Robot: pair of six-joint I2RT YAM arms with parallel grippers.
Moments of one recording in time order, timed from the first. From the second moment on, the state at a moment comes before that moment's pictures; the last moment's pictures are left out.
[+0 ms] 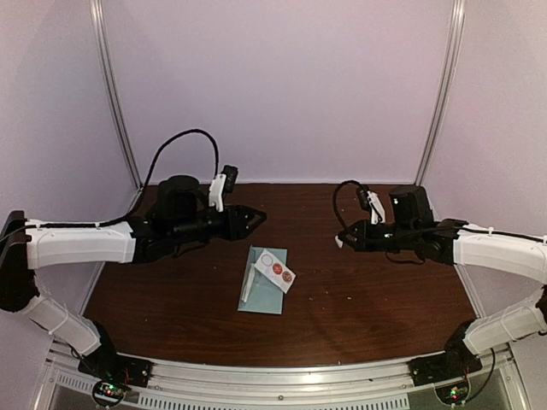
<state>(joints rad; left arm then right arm) -0.84 1.47 0.93 0.28 0.17 -0.48 0.61 1.23 0.77 -0.07 -0.26 0.52</state>
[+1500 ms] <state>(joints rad) -0.89 1.72 0.89 -0.10 -0.14 -0.57 0.64 1.29 0.76 -0.03 -0.24 0.52</state>
